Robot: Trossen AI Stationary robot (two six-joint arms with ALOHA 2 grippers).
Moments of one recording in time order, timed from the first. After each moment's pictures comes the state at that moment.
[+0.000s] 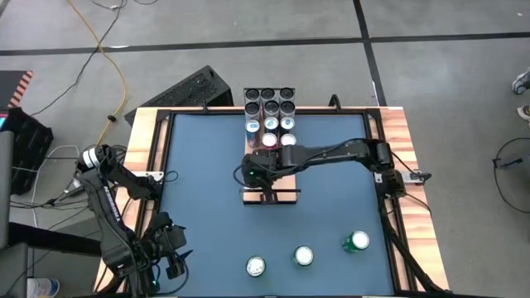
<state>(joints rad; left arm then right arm) -1.11 1.54 1.26 -1.21 -0.61 -1.46 0.03 2.07 1.86 -0.88 0.10 -0.21</state>
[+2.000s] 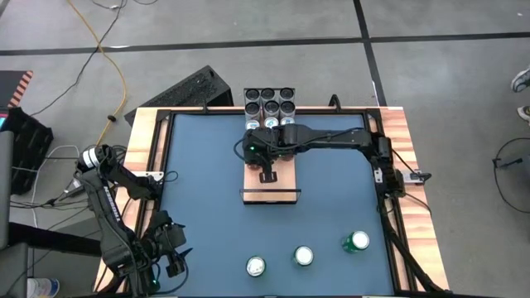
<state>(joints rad) -1.11 1.54 1.26 -1.23 -0.61 -1.47 -0.09 2.06 1.99 -0.98 0.13 -0.28</state>
